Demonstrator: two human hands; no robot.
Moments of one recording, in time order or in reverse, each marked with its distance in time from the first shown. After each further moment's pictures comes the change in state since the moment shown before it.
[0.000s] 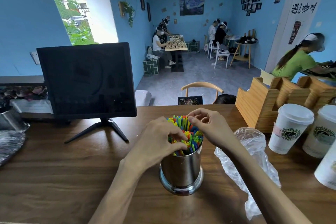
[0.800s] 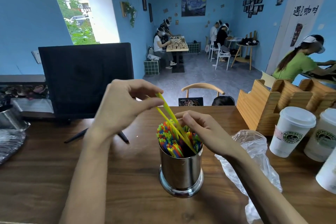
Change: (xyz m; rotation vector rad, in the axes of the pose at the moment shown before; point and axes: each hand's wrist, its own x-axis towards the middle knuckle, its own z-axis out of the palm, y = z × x) left_hand 0.025 0.018 -0.097 -0.478 0.251 -0.197; right_hand -0.015 -0.035 0.000 0.286 -0.285 -0.152
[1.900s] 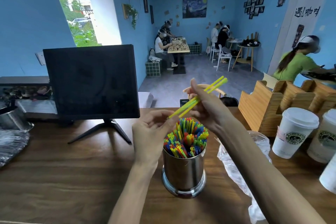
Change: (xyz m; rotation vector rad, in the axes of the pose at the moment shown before) left_hand -0.043 -0.040 0.083 -0.567 0.378 -0.230; right_hand 0.054 -0.035 -0.003 0.715 0.340 0.274
